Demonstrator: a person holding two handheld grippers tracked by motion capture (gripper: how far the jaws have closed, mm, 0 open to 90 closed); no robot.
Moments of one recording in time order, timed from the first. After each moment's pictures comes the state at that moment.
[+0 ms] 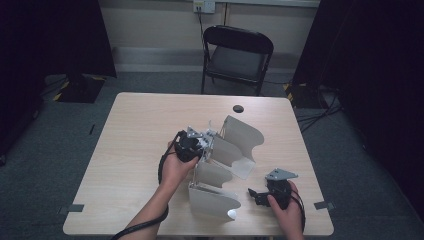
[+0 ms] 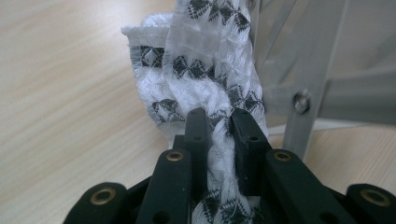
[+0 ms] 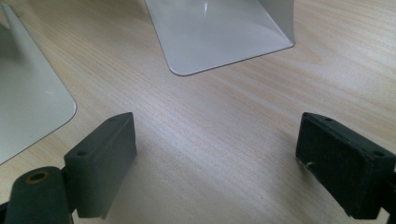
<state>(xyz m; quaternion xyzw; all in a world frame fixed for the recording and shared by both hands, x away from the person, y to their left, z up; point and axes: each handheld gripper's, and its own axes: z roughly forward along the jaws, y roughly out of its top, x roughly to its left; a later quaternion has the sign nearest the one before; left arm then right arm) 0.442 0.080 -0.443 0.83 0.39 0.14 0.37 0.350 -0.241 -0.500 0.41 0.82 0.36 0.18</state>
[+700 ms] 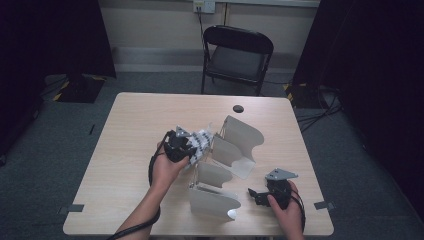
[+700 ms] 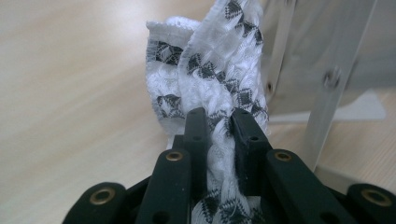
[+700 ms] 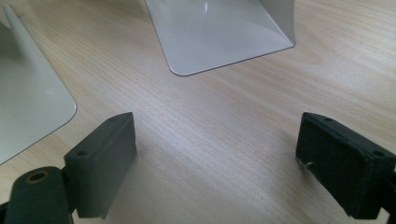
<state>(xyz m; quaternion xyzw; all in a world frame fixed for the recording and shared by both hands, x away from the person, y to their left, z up) 0.438 0.107 -0.415 0.81 0.42 0.16 0.38 0.350 -0.241 -0.500 0.41 0.82 0.36 0.18</state>
